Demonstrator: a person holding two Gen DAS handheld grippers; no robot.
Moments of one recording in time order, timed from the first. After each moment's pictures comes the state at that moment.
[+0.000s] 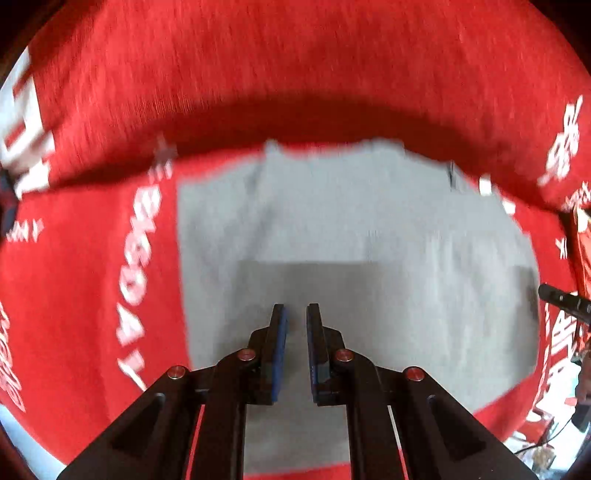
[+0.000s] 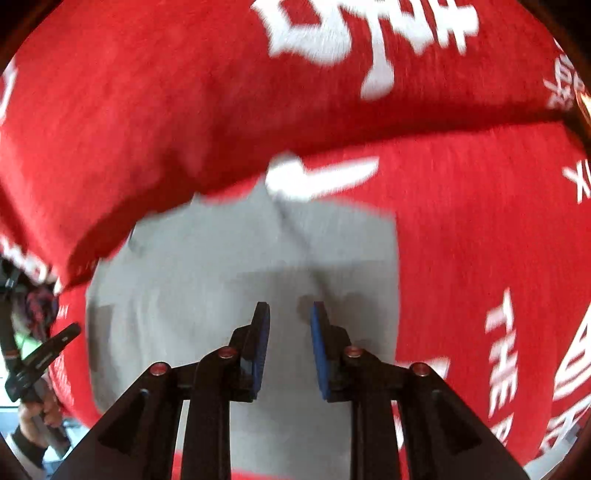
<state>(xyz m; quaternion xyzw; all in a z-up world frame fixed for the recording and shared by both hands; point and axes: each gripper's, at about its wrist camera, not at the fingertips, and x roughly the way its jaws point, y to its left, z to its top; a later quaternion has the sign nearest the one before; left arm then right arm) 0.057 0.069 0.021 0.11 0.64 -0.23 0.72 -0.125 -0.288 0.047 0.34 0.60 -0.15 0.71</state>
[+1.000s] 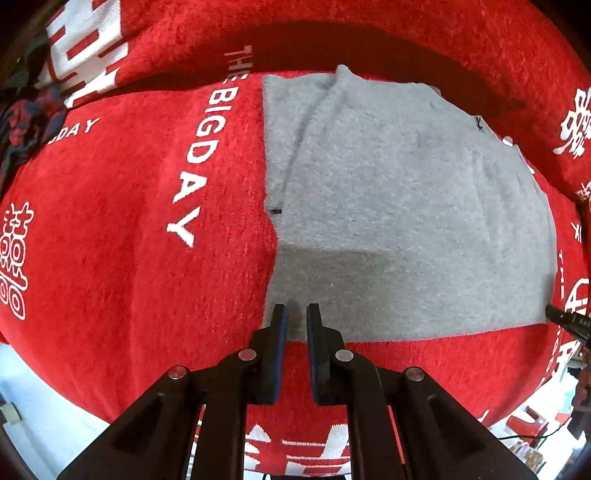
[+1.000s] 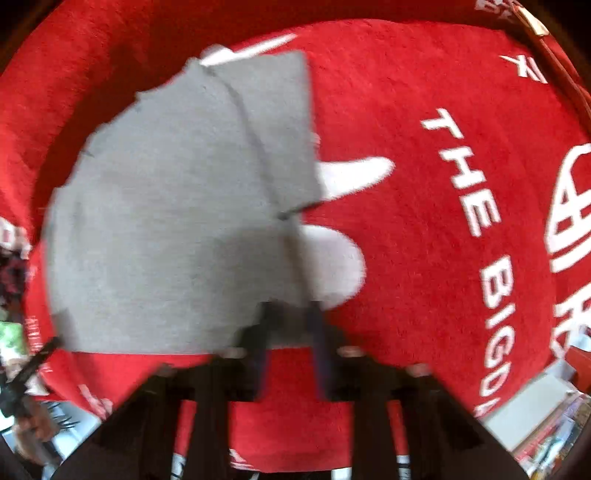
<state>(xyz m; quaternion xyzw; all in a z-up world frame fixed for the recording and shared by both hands) 0.000 0.157 0.032 0.10 0.68 -0.17 0.71 -0.225 -0.262 0.016 0.34 0.66 -0.22 0.63</state>
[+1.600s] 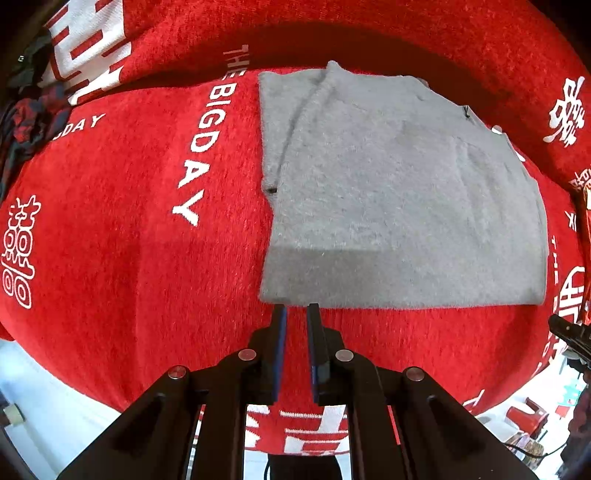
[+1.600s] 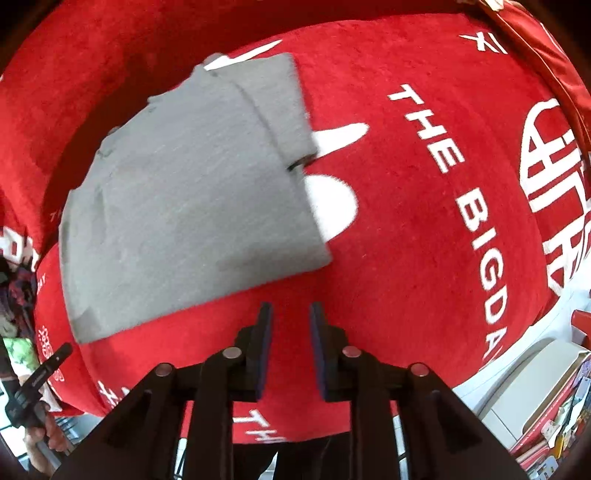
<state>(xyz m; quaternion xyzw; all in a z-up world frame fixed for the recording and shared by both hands) -0.015 0.159 0.050 0.11 0.68 -0.18 0.70 -0.243 -0.213 0.066 0.37 0.64 -0.23 0.63</state>
